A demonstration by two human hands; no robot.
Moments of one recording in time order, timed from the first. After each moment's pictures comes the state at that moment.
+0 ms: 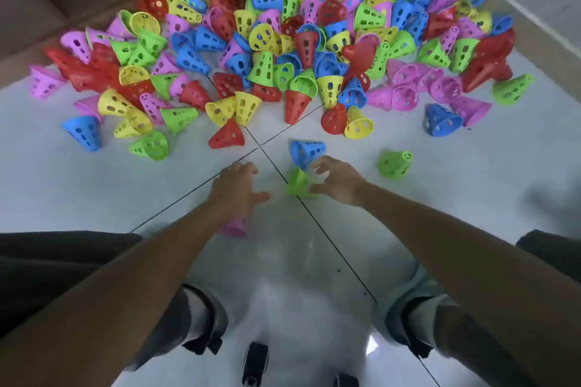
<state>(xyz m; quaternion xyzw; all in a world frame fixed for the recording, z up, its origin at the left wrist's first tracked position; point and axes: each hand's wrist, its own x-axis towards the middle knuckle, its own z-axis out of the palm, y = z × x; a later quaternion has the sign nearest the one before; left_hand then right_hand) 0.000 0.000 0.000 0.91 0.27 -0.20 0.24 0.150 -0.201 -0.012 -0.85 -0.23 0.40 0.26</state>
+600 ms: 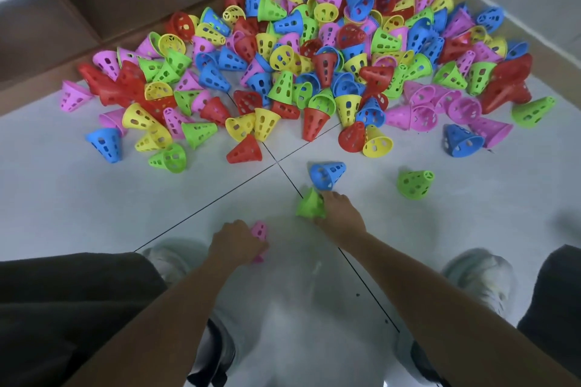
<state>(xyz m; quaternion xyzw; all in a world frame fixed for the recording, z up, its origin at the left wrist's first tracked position) -0.064 -0.009 -0.029 0.81 0.46 -0.29 0.25 0.087 -0.178 -0.048 -0.91 -0.27 0.29 0.14</state>
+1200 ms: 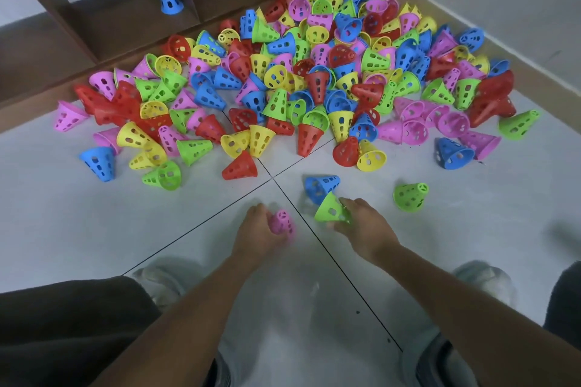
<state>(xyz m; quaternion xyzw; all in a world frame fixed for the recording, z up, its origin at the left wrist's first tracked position) -0.019 -0.018 -0.045 0.84 0.38 -0.09 0.39 0.111 -0.219 -0.009 -0.91 -0.25 0.25 0.23</state>
